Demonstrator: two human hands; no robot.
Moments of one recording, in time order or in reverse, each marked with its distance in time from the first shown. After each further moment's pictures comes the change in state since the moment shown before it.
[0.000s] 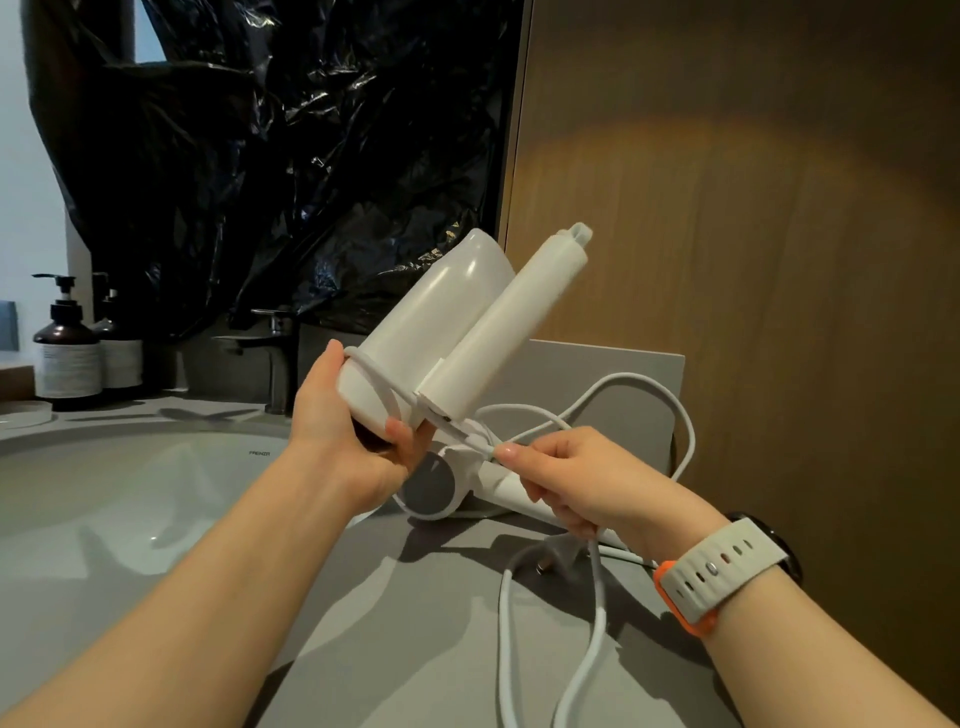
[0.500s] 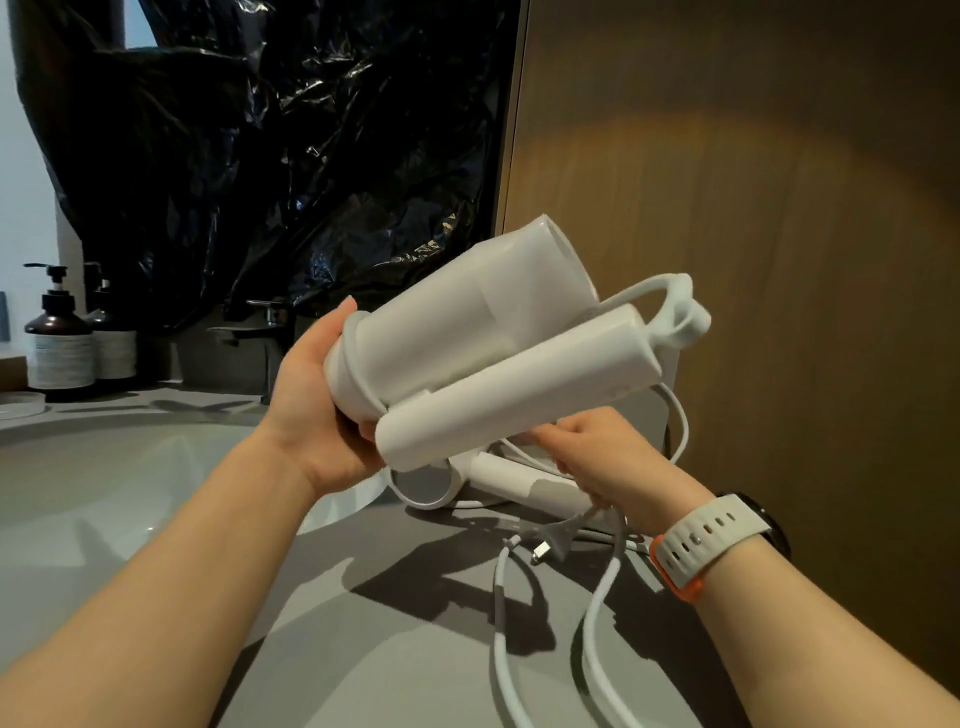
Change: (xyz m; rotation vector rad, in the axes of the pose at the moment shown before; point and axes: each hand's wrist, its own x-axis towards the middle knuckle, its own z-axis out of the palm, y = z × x) left_hand 0.004 0.015 -0.011 0.365 -0.332 0.127; right_hand 0.004 0.005 -0.004 -0.059 0.194 0.015
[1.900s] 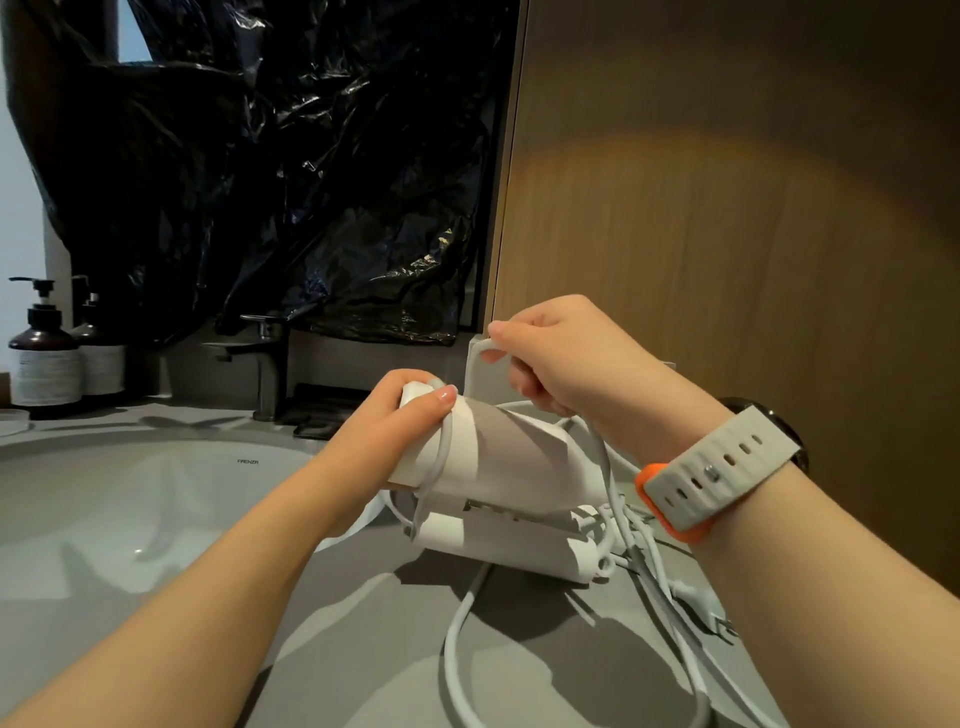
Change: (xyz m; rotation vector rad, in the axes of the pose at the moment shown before) left_hand 0.010 -0.020 0.002 0.735 0.012 0.233; right_hand 0.007 -0.083 -0.015 0.035 0.109 -0.203
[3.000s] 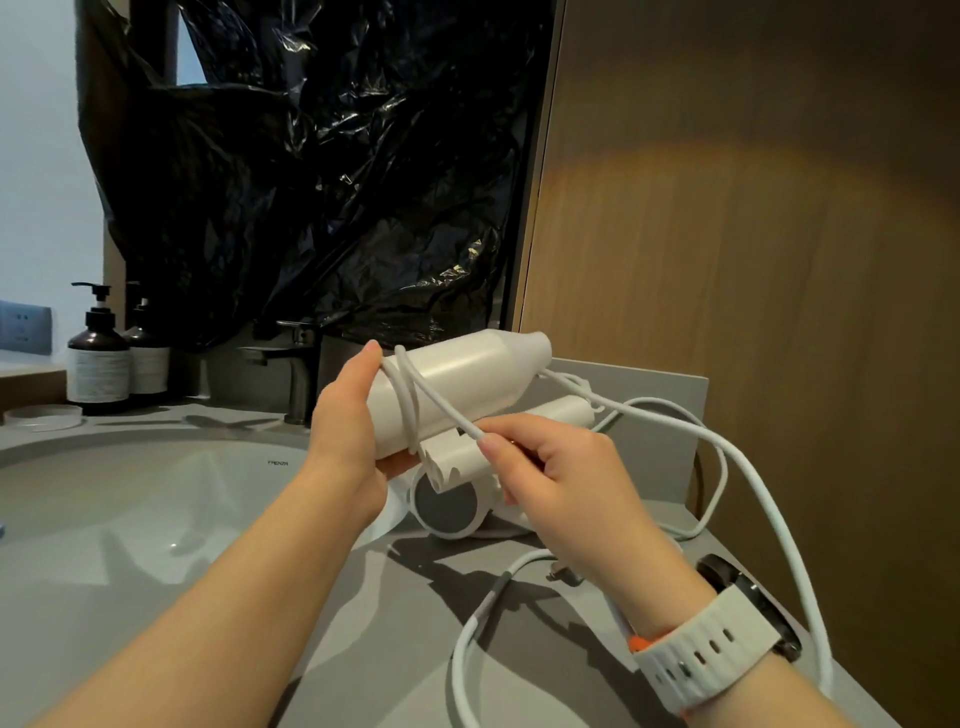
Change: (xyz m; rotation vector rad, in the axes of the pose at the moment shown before) left_hand 0.005 0.009 -0.006 -0.548 0.533 -0.116; right_hand -0.041 0.047 0.043 -0.041 -0.001 -0.295
